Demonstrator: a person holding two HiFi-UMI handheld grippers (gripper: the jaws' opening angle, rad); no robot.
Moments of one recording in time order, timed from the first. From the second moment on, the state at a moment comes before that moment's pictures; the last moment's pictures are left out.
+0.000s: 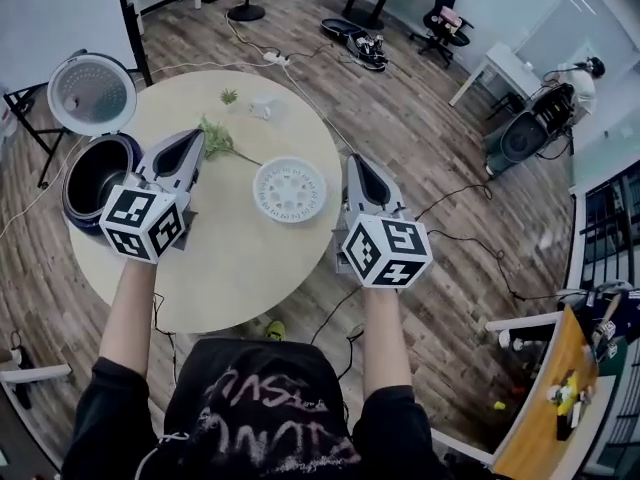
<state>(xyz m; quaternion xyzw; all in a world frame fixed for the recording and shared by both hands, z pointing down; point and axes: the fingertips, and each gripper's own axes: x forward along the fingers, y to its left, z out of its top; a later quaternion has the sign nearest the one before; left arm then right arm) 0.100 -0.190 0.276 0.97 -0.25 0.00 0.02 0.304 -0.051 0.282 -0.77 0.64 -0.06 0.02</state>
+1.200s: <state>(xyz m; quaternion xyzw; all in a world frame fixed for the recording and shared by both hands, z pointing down) 0.131 -0.142 0.336 0.97 -0.26 0.01 0.02 0.351 0.039 0.350 -0.82 0.56 -0.09 0.03</state>
